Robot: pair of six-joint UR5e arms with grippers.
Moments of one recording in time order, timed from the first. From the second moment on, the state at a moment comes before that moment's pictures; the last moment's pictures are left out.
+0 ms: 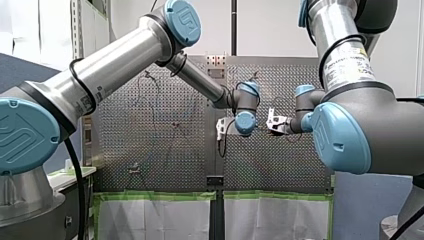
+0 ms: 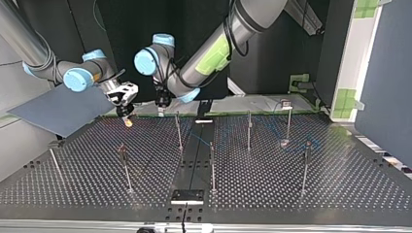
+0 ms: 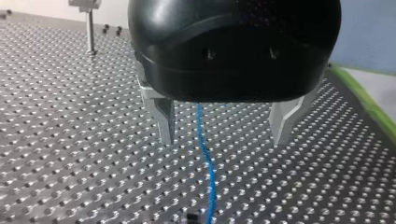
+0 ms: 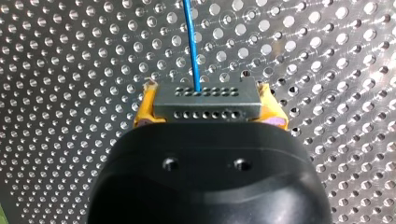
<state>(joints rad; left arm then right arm) -0.79 -2.44 -1.13 -2.90 -2.19 -1.64 1.75 -0.96 1.63 -0.48 1.07 1.70</state>
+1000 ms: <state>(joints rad) -0.75 -2.51 -1.00 -2.87 -2.18 -1.65 1.76 -0.96 1.63 -0.48 1.07 1.70</state>
